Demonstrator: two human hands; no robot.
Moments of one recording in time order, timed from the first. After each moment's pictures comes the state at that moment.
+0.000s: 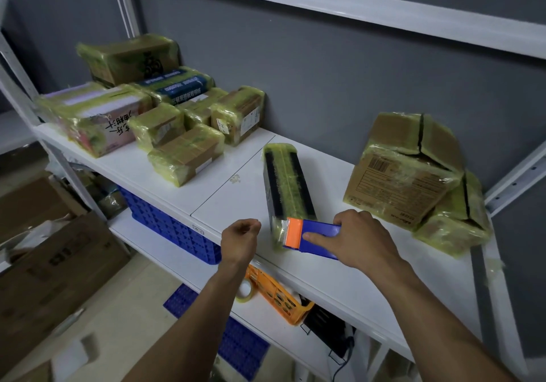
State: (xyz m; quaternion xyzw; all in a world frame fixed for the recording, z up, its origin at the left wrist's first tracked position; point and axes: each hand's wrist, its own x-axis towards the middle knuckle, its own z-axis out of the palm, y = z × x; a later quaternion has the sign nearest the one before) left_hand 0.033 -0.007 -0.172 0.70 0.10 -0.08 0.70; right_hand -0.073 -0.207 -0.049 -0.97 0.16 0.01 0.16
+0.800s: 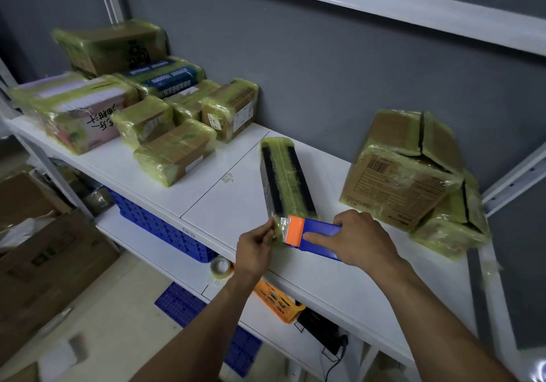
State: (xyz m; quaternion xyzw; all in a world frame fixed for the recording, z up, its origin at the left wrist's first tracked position) left_hand 0.028 -0.039 -0.191 0.74 -0.07 -0.08 0.66; right_hand -0.052 -0.222 -0.057 -0.97 0.20 0.02 0.16
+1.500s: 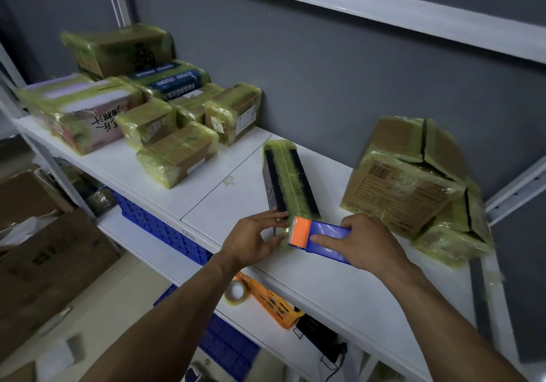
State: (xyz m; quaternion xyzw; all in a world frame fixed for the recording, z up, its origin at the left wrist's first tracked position) left_hand 0.066 -0.019 -0.161 0.80 -0.40 0.04 0.45; right_hand -0.055 -0.239 -0.053 -0.96 0.19 0.00 0.22
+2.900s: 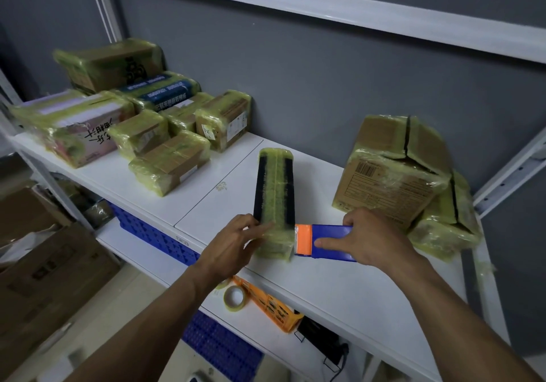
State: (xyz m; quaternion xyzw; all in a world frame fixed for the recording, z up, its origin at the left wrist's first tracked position) left_hand 0.048 0.007 -0.144 0.84 -0.45 0.10 0.30; right_hand -0.069 -0.256 -0.028 -0.97 0.18 0.04 0.14
